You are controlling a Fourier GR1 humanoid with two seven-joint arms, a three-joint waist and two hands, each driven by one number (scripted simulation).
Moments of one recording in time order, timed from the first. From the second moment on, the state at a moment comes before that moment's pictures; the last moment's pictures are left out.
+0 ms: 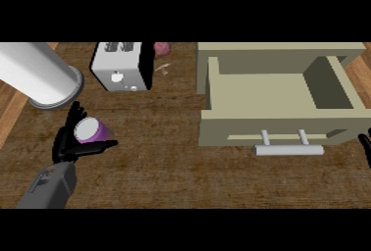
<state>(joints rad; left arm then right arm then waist) -0.43 0.24 0.29 -0.51 0.08 0.00 -0.56 0.26 -0.02 -0.25 -2.16 -0.08 0.22 0.12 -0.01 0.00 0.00</state>
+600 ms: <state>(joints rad) -0.48 0.22 0.28 -0.46 0.09 -0.03 -0.61 0.31 -0.01 -0.25 -2.17 -0.09 0.23 0.09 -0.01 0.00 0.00</state>
